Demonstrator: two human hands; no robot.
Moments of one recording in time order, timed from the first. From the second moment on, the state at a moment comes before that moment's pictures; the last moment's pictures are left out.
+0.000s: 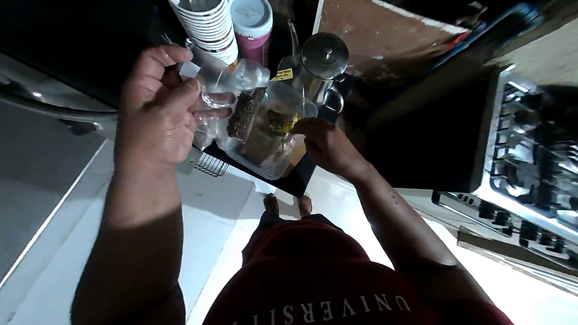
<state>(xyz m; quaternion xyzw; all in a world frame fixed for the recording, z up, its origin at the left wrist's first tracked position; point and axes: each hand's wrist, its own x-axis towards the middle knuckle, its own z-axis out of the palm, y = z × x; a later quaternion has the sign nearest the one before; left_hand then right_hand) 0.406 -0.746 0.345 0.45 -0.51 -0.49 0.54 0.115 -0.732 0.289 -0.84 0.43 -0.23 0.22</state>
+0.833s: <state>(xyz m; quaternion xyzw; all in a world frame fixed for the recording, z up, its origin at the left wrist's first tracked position) 0.476 -0.682 0.295 0.48 -0.65 -0.24 0.54 0.155 -0.748 0.289 -0.70 0.59 -0.30 0.26</state>
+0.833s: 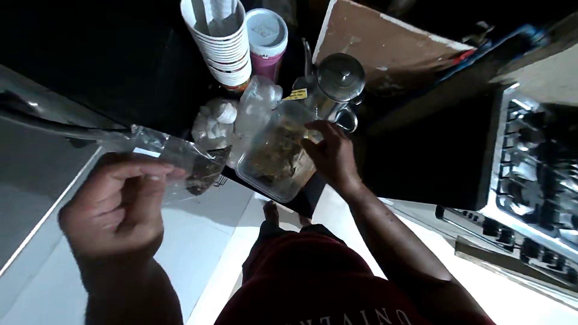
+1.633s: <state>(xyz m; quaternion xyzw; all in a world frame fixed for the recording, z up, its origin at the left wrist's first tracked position) 0.473 -0.672 0.288 0.54 -0.60 -0.25 0.53 0.137 -0.787 0.319 -0.69 0.53 -0.38 0.30</state>
